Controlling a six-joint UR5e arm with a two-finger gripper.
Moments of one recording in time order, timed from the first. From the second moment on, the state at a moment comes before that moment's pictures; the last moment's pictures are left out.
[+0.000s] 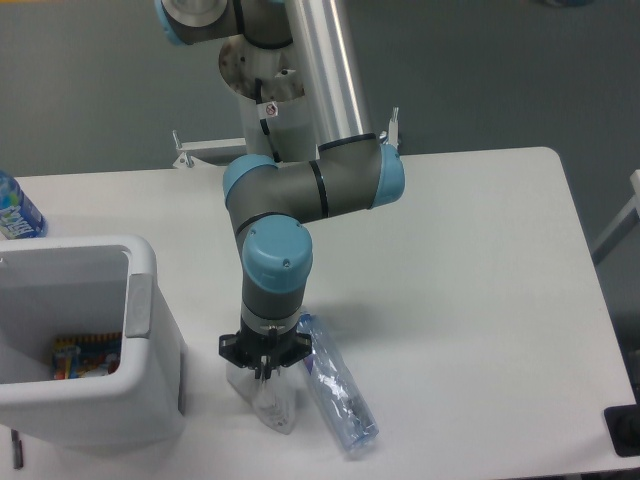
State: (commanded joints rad) arm 2.24 -2.08 -1.58 -0.90 1.39 0.19
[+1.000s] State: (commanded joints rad) arm 2.38 -2.00 -1.29 -0.89 1.10 -0.02
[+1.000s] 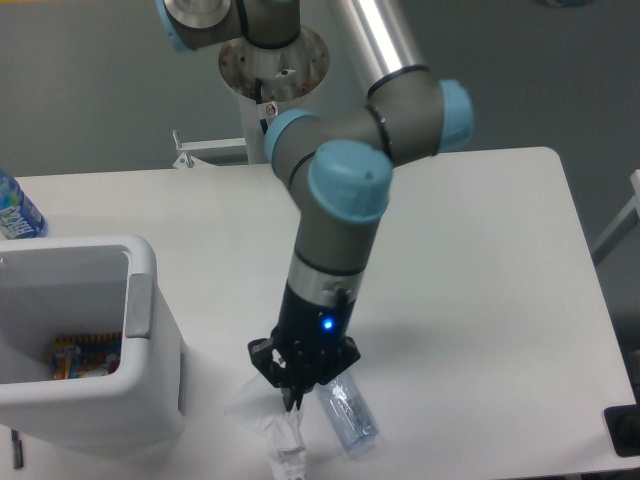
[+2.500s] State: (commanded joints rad) arm 2.17 -1.75 -1.52 -0.88 1.00 -0.08
